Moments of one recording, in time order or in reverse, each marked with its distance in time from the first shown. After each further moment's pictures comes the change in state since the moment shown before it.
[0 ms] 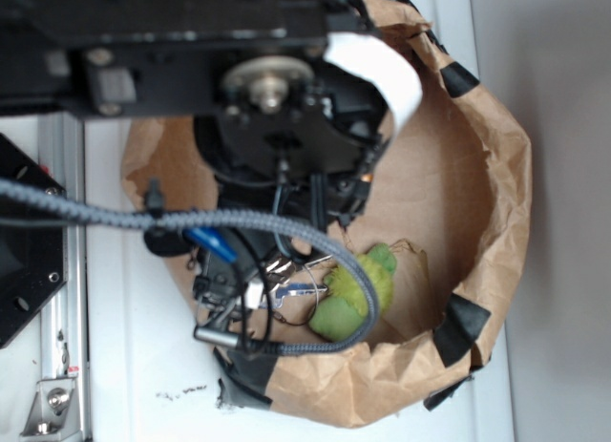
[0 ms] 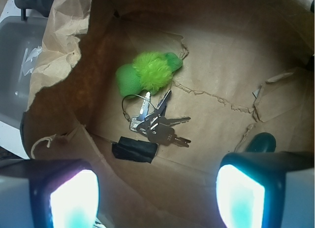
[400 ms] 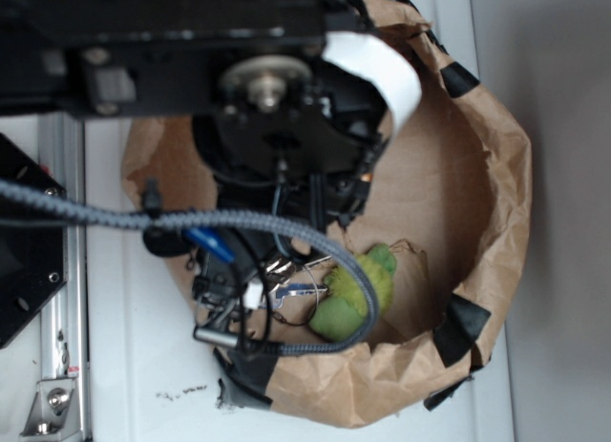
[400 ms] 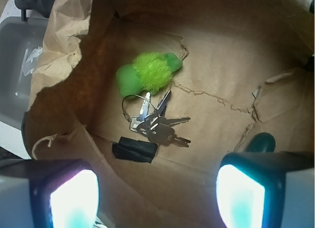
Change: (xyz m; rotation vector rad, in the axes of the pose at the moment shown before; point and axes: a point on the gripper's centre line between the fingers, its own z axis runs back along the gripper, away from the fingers) arm -0.001 0.000 0.000 0.002 0.007 0.007
